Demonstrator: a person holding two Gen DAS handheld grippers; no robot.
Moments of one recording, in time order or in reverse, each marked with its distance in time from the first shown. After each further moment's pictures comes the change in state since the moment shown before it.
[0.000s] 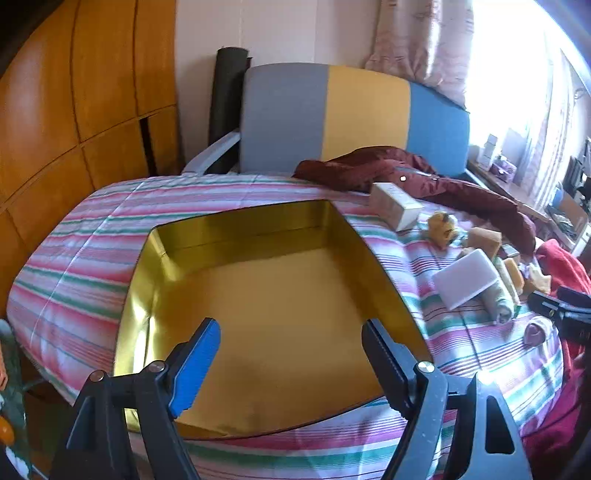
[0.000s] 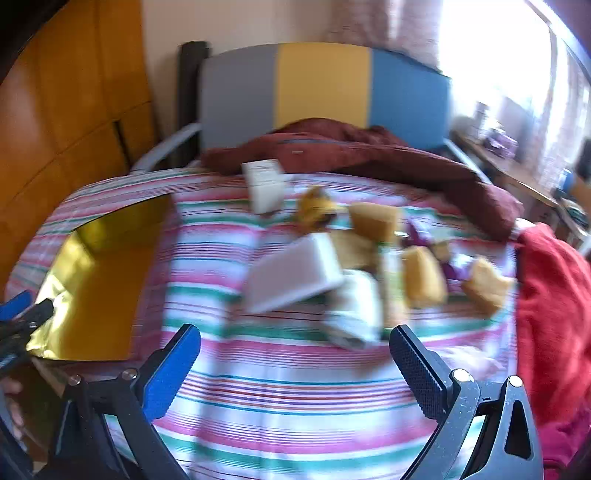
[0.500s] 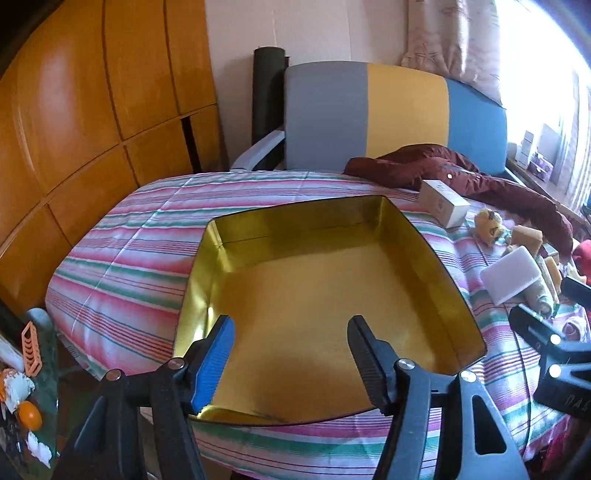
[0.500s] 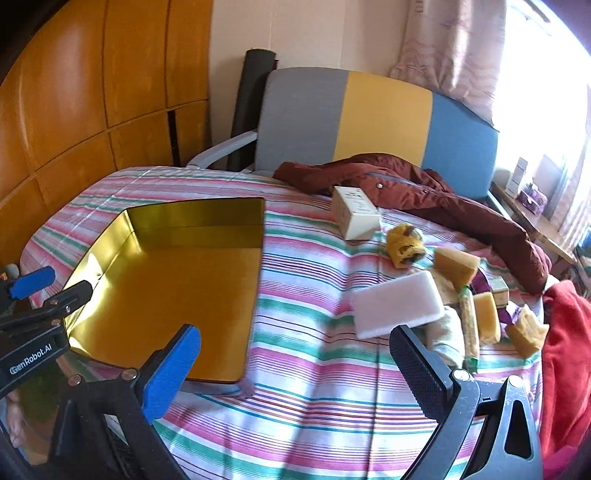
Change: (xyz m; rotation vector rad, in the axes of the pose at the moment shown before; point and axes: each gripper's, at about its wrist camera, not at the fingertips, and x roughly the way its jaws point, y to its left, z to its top) left arm -0.009 0.031 -0.011 -0.023 0.008 0.173; right arm -0.009 0.116 -0.005 -0.173 -0.107 0.093
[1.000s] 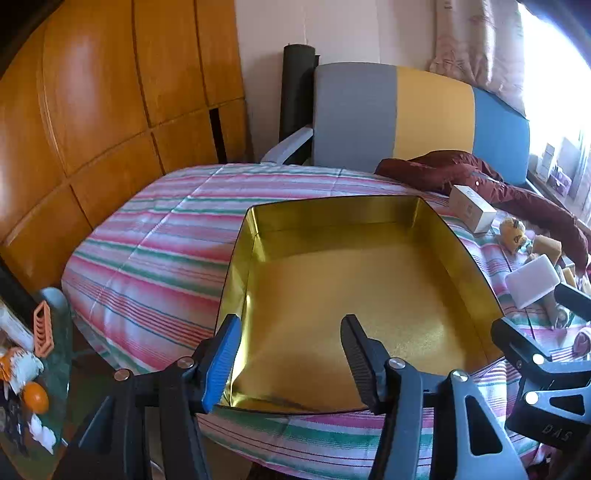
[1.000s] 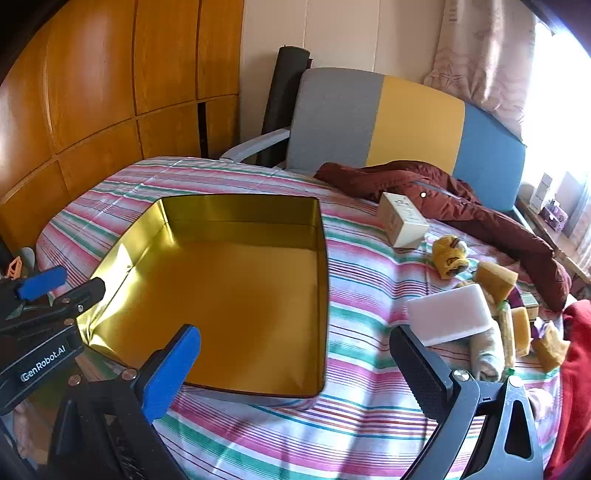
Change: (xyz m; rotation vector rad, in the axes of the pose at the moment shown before) left arm -0.001 0.032 -0.010 -0.071 0.005 0.072; right arm 0.010 0.054 0.003 -0.075 -0.002 0.064
